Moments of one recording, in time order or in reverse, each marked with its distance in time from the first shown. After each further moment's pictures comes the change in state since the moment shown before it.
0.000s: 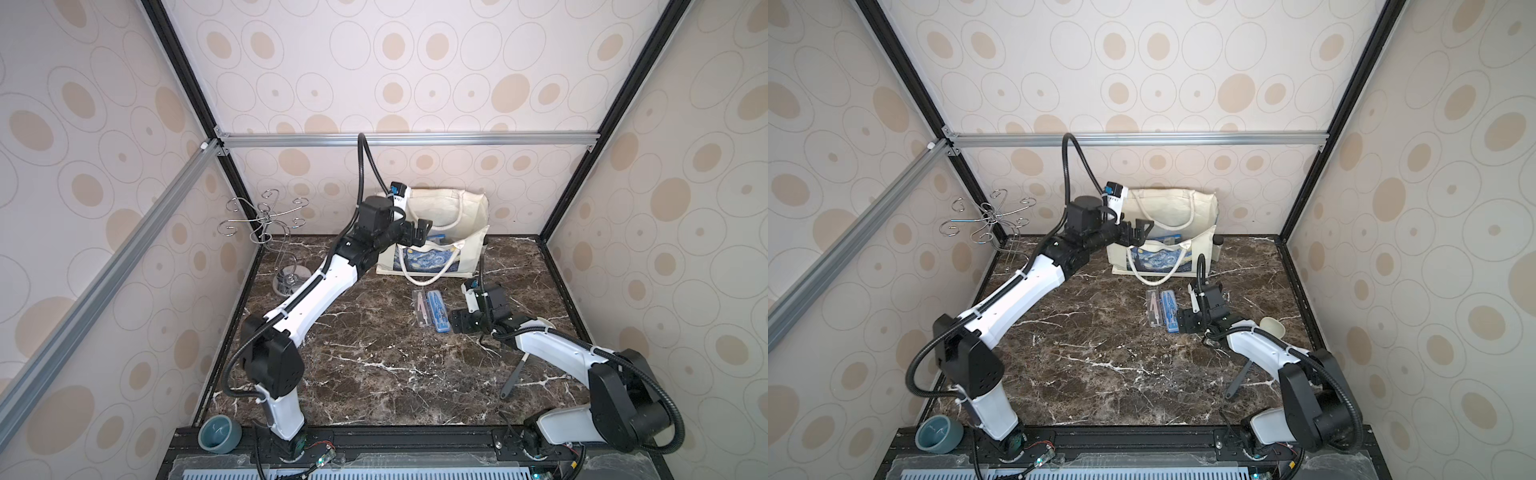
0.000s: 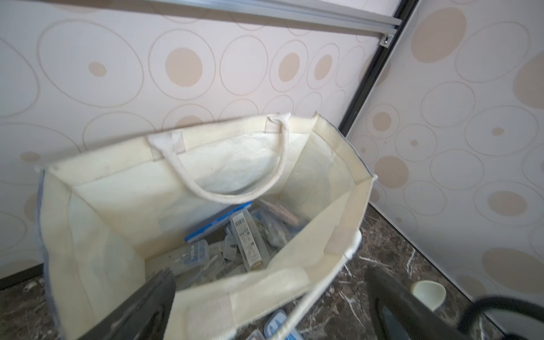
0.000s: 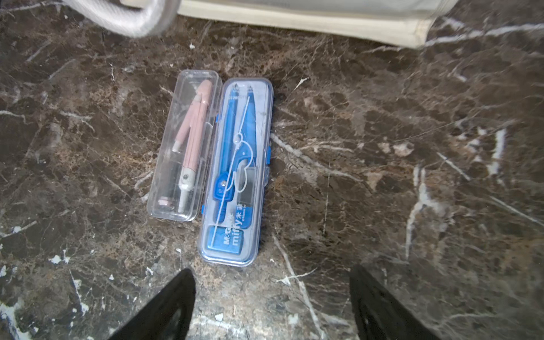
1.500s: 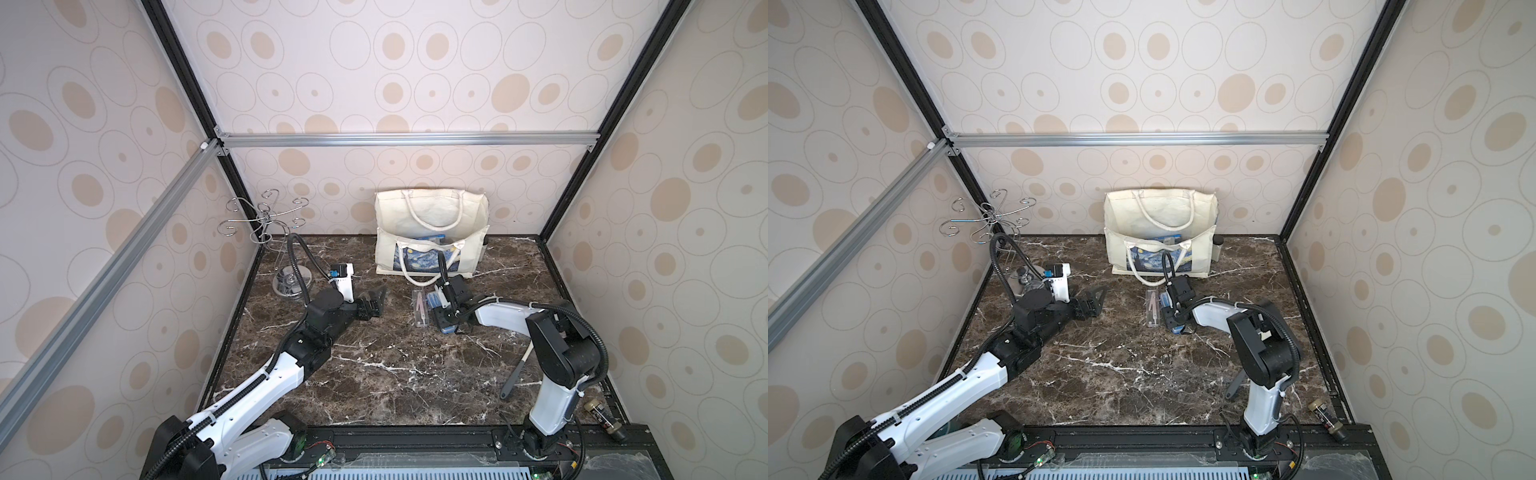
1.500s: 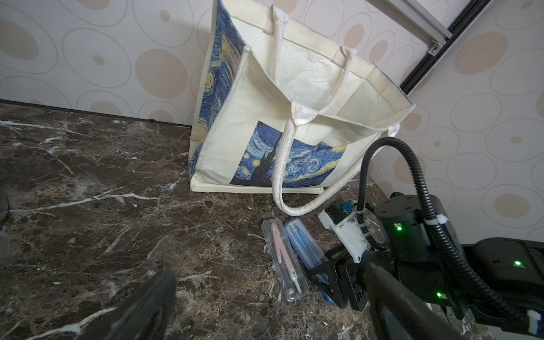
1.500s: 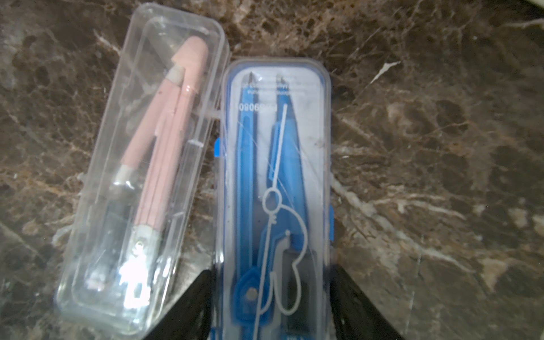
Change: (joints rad) left arm -0.005 -0.679 -0.991 0.327 -0.191 -0.264; right arm 0.099 0.402 0.278 -0.066 0.081 -0.030
